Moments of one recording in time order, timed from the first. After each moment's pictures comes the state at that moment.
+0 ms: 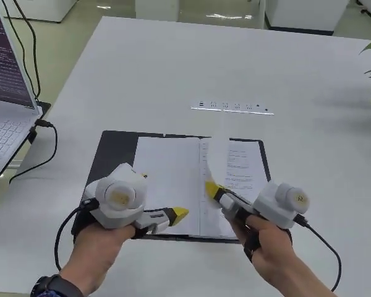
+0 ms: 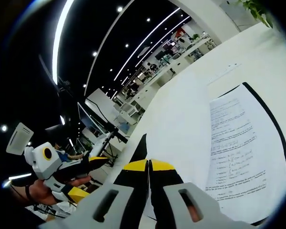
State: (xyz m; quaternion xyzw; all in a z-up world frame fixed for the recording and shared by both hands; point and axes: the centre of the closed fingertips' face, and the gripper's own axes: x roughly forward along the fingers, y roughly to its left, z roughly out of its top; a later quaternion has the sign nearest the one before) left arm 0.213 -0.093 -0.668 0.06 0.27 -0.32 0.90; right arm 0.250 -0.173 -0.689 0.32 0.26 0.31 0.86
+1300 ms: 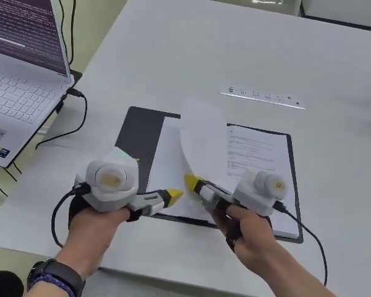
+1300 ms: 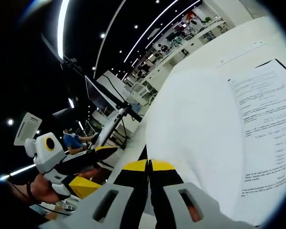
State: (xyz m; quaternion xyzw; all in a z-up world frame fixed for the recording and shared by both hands) left arm 0.207 -0.029 -0.678 0.00 0.28 -0.26 0.92; right arm 0.229 -0.073 -0.711 0.30 0.32 0.38 0.82
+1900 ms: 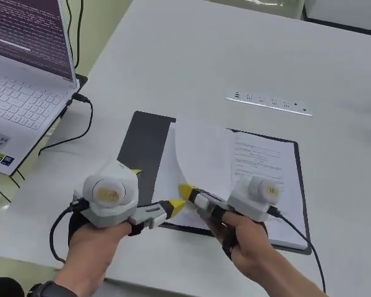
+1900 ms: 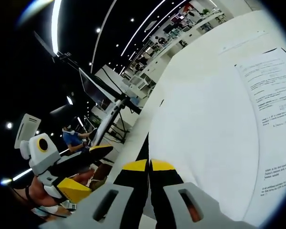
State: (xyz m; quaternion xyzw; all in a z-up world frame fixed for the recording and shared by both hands) left arm 0.206 -0.017 -0.682 -0.04 0.28 -0.26 0.92; right arm 0.230 -0.050 -0.729 0.30 0.35 0.38 0.80
